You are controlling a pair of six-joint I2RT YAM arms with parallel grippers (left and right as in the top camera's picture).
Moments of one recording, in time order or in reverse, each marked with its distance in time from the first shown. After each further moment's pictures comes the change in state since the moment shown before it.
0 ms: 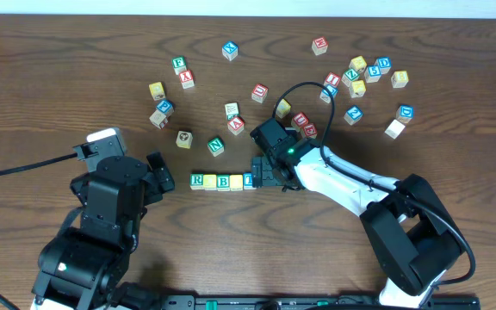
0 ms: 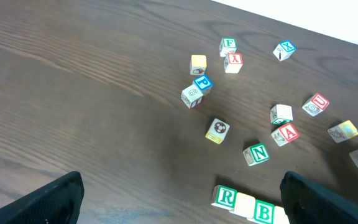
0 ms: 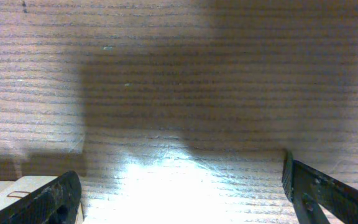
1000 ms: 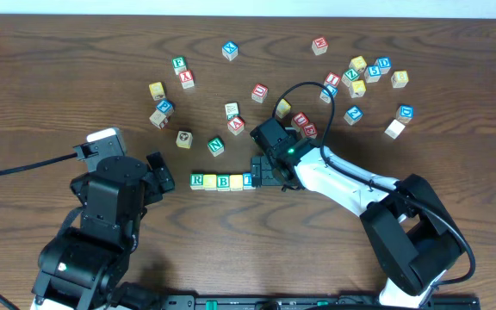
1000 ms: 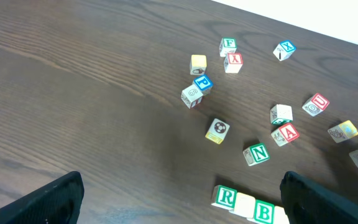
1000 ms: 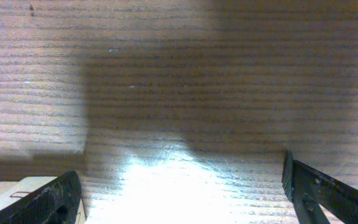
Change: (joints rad) left arm 0.000 0.000 0.000 0.000 0.000 0.000; right arm 0.000 0.000 0.000 0.009 -0.007 0.005
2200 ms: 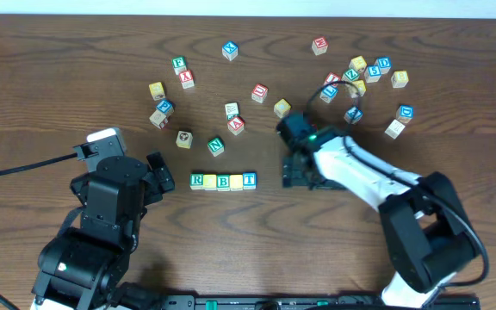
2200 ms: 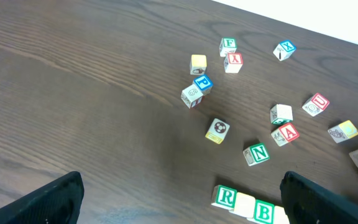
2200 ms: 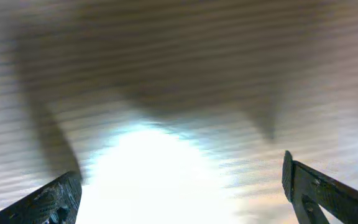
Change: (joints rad) left arm 0.000 0.000 0.000 0.000 0.000 0.000; right arm -0.138 -0.037 -0.001 -0.260 0.104 -0.003
